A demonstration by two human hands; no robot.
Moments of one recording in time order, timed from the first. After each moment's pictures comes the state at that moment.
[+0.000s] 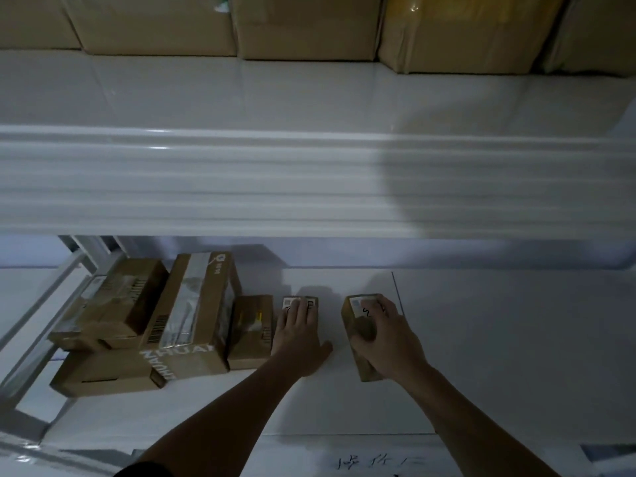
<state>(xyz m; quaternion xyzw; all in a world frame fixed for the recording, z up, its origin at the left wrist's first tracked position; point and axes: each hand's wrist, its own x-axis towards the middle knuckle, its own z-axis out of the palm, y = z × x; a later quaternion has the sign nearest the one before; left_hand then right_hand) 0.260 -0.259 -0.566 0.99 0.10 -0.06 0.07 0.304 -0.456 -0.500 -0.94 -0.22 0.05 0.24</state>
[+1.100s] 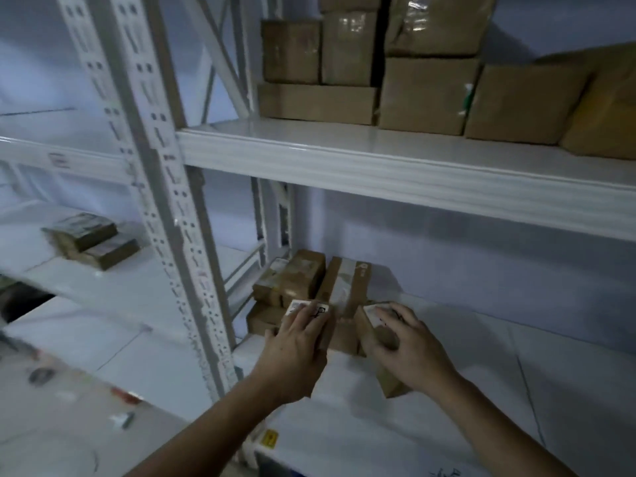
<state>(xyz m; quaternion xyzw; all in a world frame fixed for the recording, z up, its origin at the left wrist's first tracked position) -0.042 -0.159 -0.410 0.96 0.23 0.08 0.13 0.134 -0.331 -0.415 -0.86 -0.43 0.06 0.27</state>
